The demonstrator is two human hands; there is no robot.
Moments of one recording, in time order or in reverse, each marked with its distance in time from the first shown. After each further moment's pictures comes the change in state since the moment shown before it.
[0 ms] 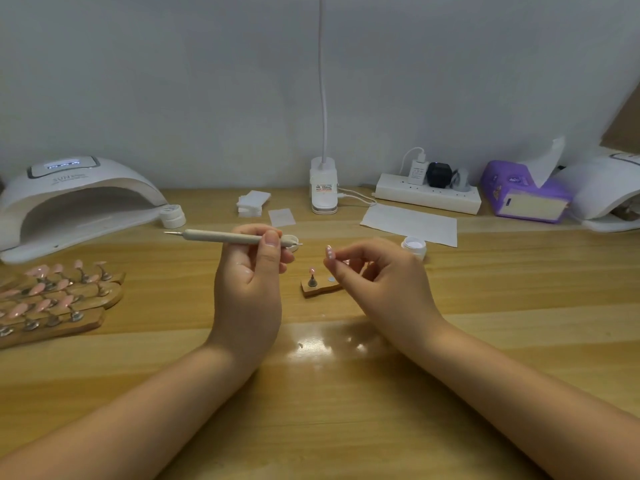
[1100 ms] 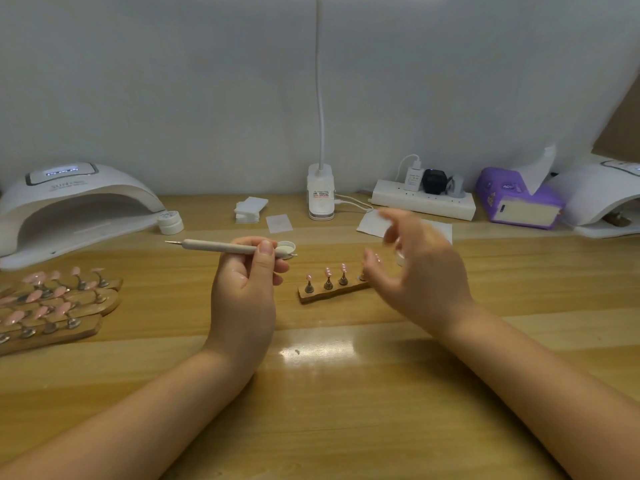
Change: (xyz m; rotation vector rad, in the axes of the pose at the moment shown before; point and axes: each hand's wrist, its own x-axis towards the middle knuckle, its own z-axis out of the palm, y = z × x) left_hand 0.002 -0.006 -0.002 -0.032 0.035 -0.149; right_hand 0.019 0.025 -0.033 -0.542 0.119 -0.243
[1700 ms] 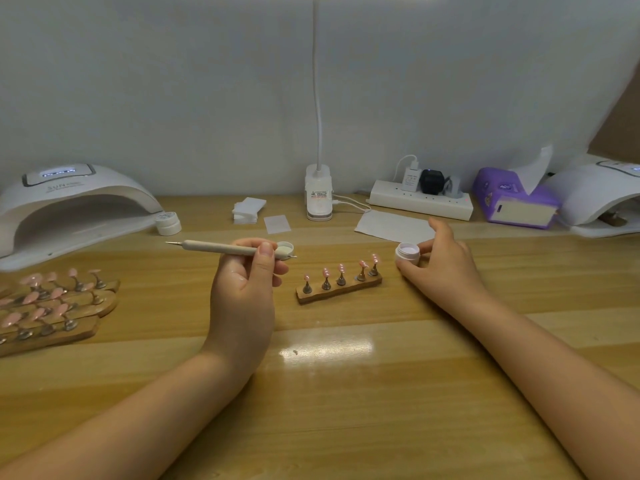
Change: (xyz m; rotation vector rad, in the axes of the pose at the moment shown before) left_hand 0.000 -0.002 0.001 -0.010 -0.017 0.000; right_hand 0.002 0.073 0.017 0.033 -0.242 0.527
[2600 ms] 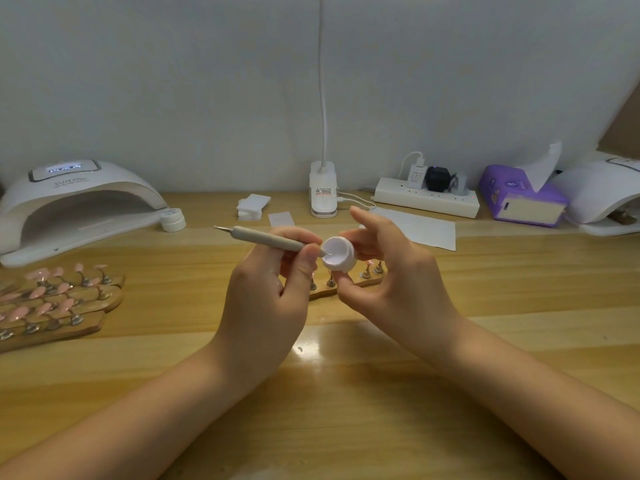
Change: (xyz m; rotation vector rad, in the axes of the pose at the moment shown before) left_hand -0.013 0.028 0.003 0.305 -0.216 0.482; right_hand -0.069 -0.091 -0.006 0.298 0.081 -0.609
